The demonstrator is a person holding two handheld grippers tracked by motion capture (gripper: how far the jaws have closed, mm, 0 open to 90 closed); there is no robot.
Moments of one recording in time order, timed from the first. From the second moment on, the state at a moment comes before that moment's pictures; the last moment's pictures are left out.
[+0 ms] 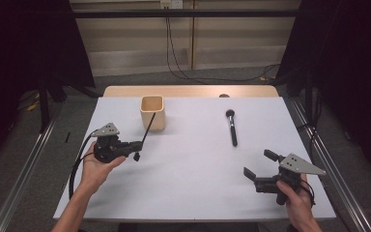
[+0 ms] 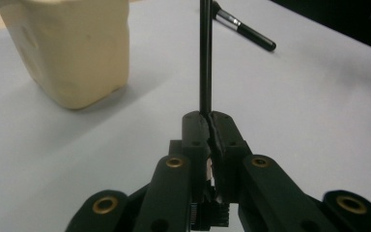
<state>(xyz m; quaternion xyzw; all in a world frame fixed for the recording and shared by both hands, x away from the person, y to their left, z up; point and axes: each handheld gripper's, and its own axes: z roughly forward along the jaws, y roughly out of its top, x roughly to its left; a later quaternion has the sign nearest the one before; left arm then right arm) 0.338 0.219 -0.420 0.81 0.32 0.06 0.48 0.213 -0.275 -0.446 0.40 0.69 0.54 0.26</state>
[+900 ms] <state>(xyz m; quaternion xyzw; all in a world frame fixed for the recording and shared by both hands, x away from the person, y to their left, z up) 0.308 0.158 -0.404 0.84 0.22 -0.01 0.49 0.214 -0.267 -0.447 0.39 0.70 0.55 0.24</state>
